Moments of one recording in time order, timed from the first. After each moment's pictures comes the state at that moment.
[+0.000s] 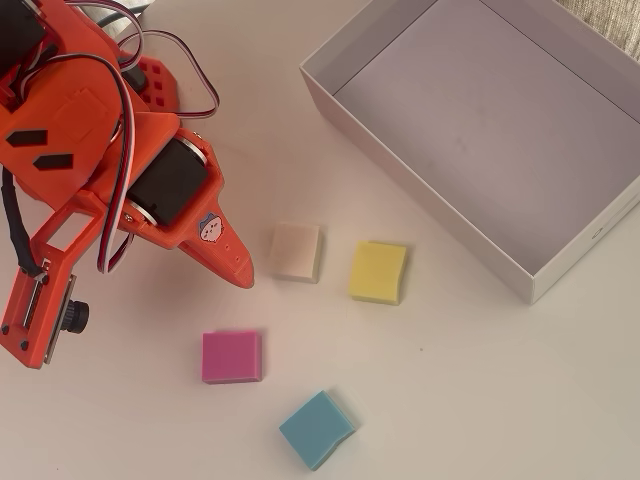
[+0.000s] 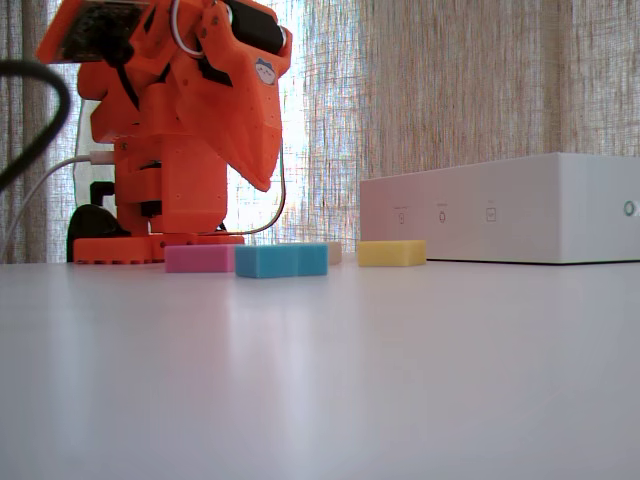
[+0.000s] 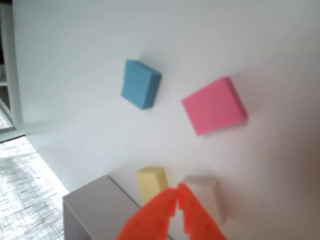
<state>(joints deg) -5.6 189.6 169.1 76.7 -12.2</state>
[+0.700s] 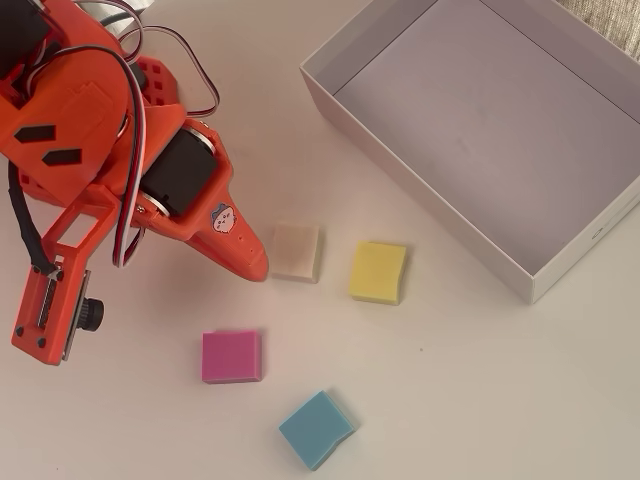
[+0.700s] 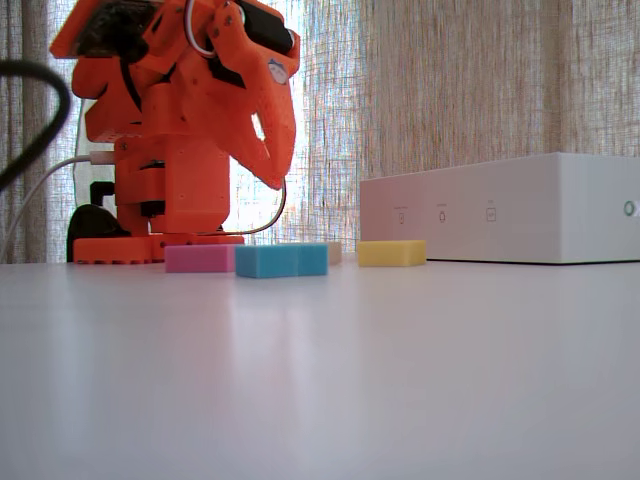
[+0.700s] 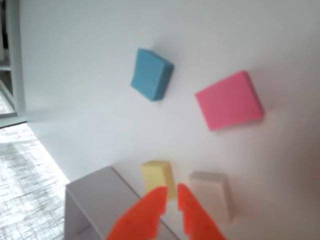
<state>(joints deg) -8.2 188.7 168.5 73.7 -13.9</state>
